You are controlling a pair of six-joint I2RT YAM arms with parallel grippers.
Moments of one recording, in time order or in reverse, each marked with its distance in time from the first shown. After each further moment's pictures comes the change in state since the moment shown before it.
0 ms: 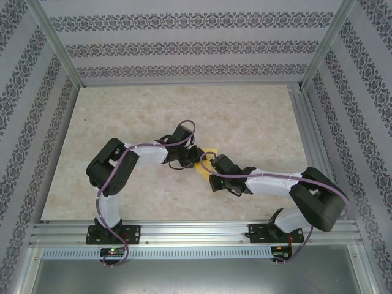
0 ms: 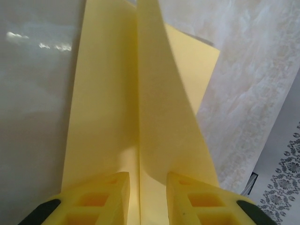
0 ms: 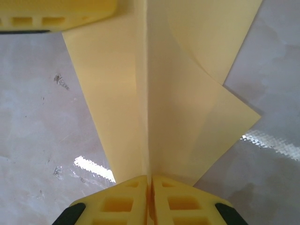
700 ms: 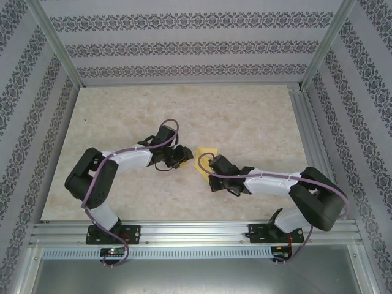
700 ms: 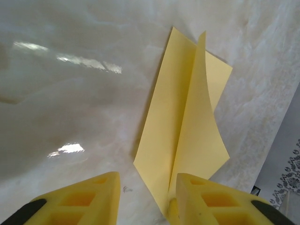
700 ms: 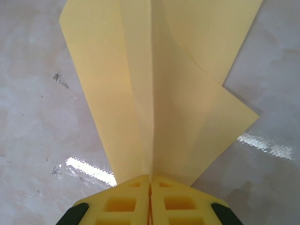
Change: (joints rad) left arm 0.082 -0.209 -0.150 -0.074 -0.053 0.022; right arm 0.027 0.007 0.021 -0.034 0.043 -0.006
